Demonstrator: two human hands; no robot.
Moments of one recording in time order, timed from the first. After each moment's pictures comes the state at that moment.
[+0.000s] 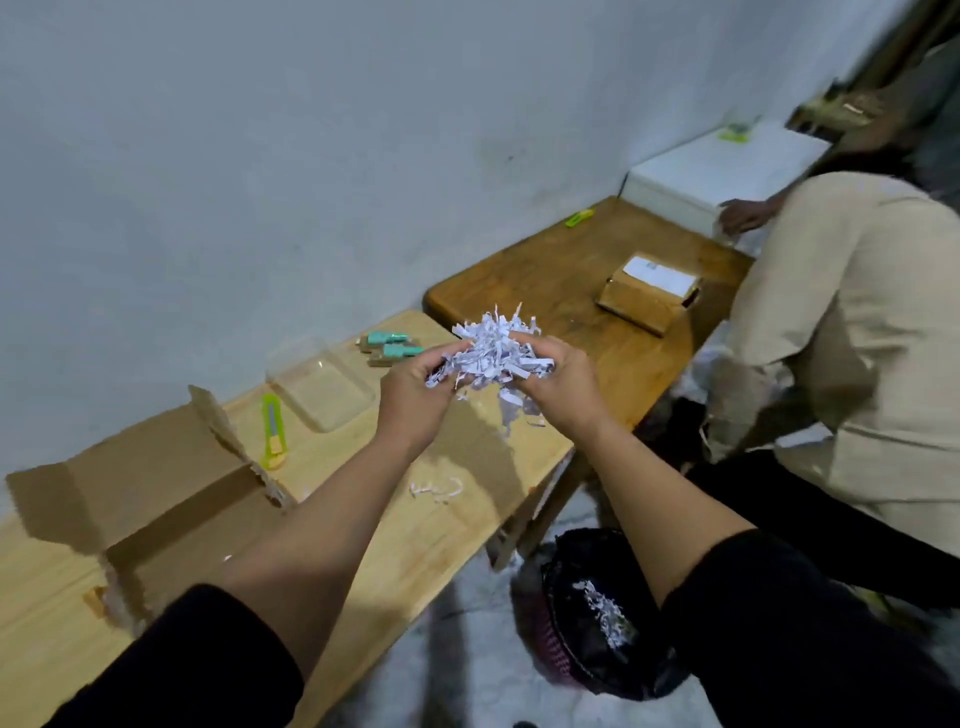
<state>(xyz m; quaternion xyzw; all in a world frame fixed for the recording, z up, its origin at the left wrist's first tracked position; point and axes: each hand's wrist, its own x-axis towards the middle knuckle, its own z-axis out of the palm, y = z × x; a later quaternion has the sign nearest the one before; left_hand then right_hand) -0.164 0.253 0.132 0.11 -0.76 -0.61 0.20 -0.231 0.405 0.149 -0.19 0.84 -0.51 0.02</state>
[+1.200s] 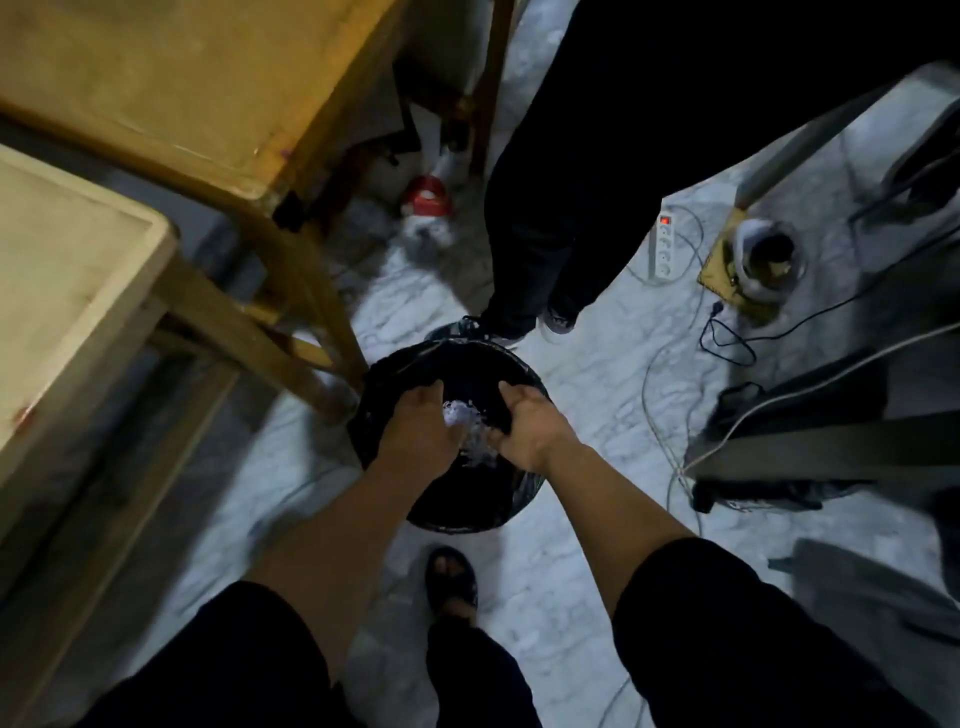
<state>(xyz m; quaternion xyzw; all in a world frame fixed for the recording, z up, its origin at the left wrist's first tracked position) -0.249 0.603 -0.241 -0.01 -0.92 -0.25 -0.30 -0.246 0.750 -0.215 0.06 0.91 -0.19 0.36</state>
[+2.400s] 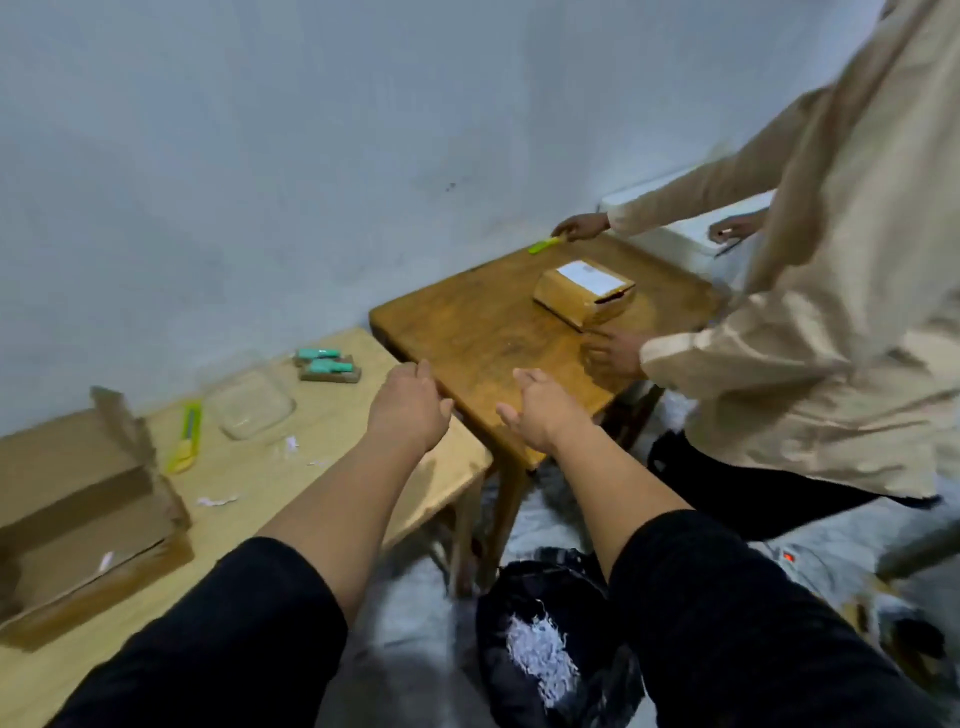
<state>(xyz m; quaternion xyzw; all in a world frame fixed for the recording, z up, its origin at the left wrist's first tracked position) -0.234 0.409 0.156 0.20 -0.97 -0.13 0.03 -0.305 0.552 0.159 -0.24 0.96 -0.10 0.14</state>
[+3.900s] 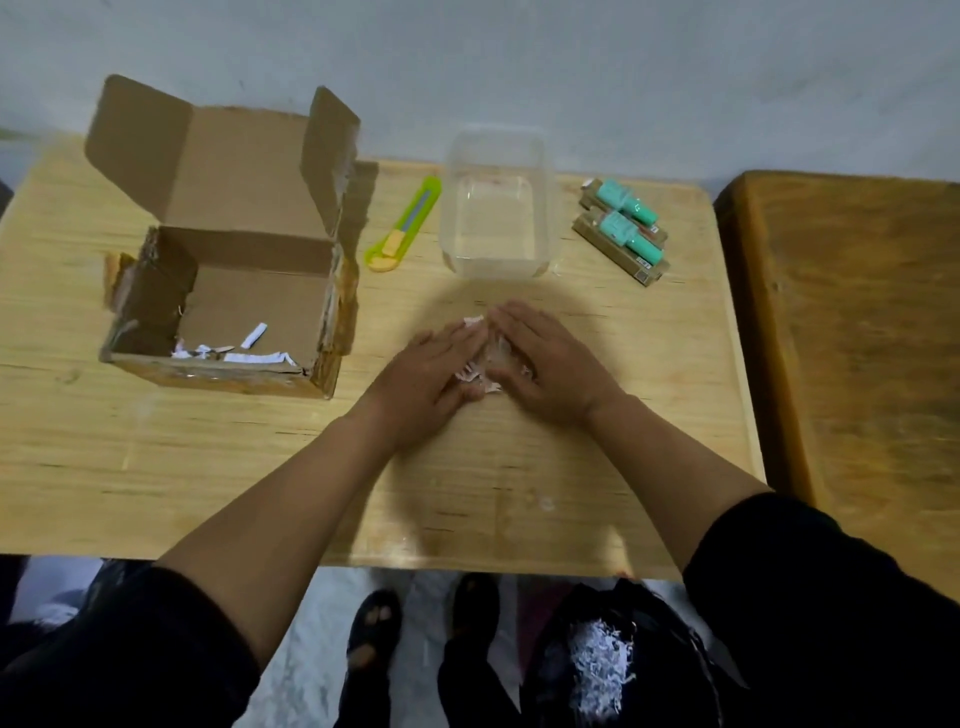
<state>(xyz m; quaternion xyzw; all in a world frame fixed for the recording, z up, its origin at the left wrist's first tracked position) -0.148 0.205 -0.080 0.30 -0.91 -0.28 0.07 -0.335 0.269 -0.075 -0.71 0.65 -0.17 0.20</state>
